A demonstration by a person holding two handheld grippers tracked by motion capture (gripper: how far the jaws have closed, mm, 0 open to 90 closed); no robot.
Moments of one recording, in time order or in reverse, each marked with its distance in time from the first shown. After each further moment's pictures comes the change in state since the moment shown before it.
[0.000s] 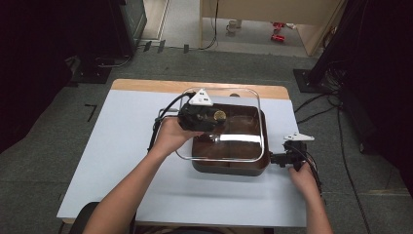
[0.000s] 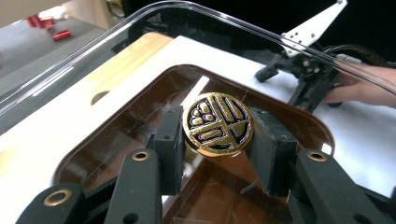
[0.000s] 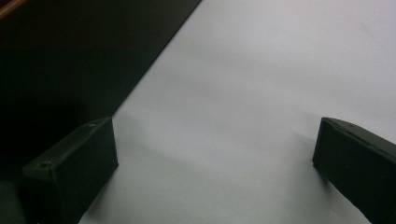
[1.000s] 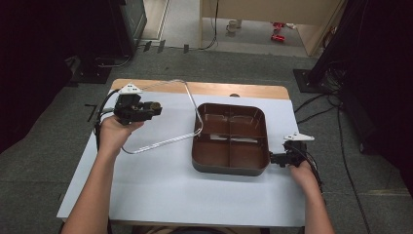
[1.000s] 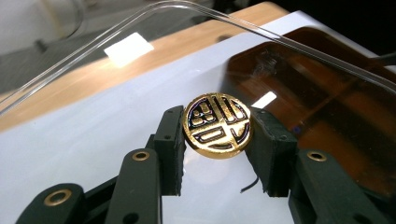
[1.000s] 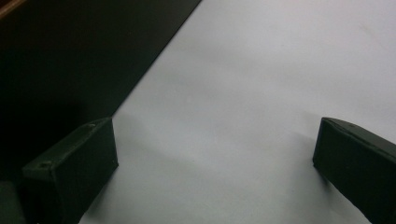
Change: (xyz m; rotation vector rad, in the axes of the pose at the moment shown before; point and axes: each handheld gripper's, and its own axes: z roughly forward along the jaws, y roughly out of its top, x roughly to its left) left arm 0.106 -0.092 -0.096 0.040 0.270 -0.288; right arm 0.000 0.000 0.000 0.003 0.003 0.001
